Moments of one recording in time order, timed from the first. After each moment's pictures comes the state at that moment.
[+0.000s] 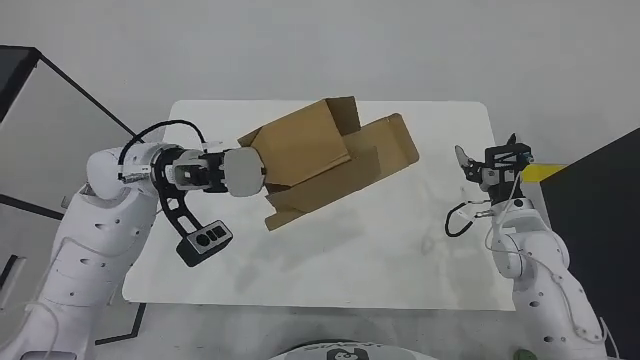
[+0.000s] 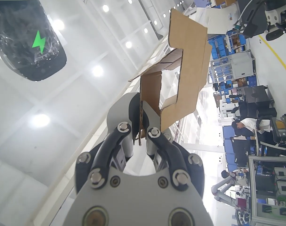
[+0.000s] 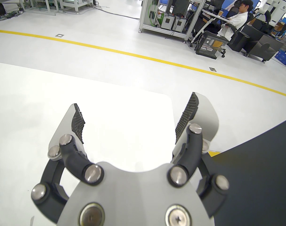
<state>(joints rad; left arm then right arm) 1.22 -0.94 -1.35 -1.79 2.20 0.48 1.34 -1.73 -1.15 1.60 -1.80 -1.33 0.00 0.00</state>
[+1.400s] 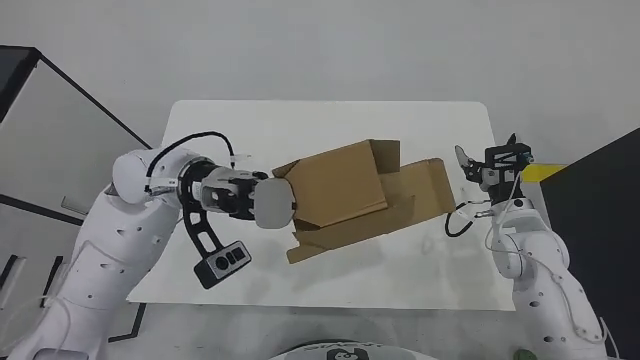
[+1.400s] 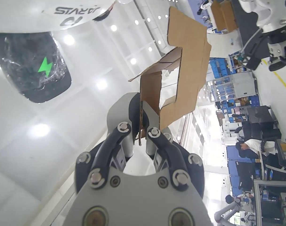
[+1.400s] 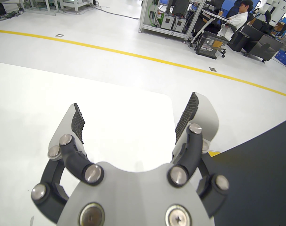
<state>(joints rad) 1.19 -0.98 -1.26 -1.87 2.21 0.45 1.37 -1.73 -1.15 1.60 -1.80 -1.33 0.00 0.00</state>
